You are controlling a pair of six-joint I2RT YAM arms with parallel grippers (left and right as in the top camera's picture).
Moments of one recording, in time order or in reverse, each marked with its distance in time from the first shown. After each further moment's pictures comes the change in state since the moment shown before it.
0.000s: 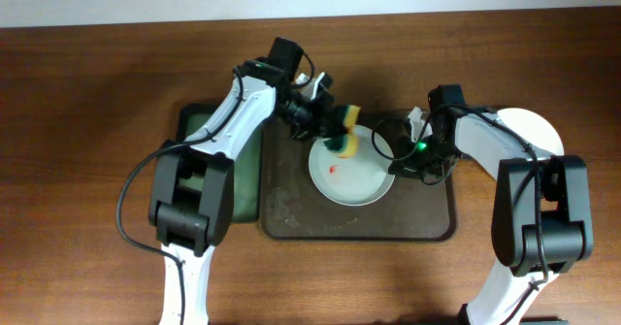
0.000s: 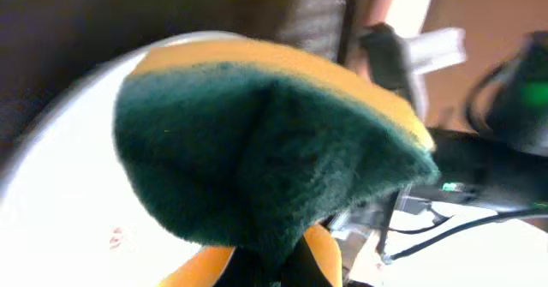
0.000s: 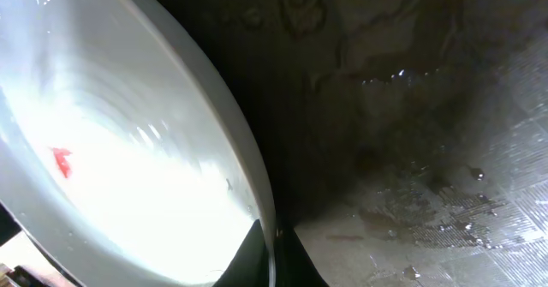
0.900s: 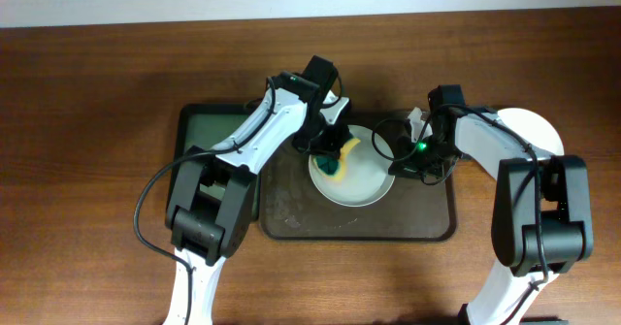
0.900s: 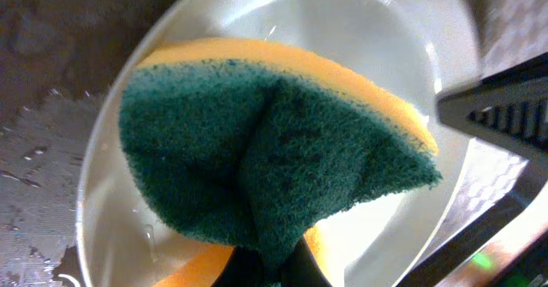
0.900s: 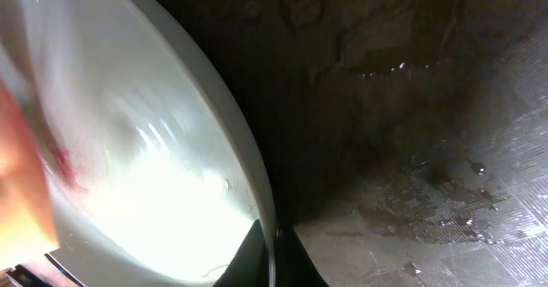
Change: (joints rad) left arm -0.132 -0.008 -0.030 -0.084 -0.452 0.296; right arm 0.000 0.000 0.000 -0.007 0.000 0.000
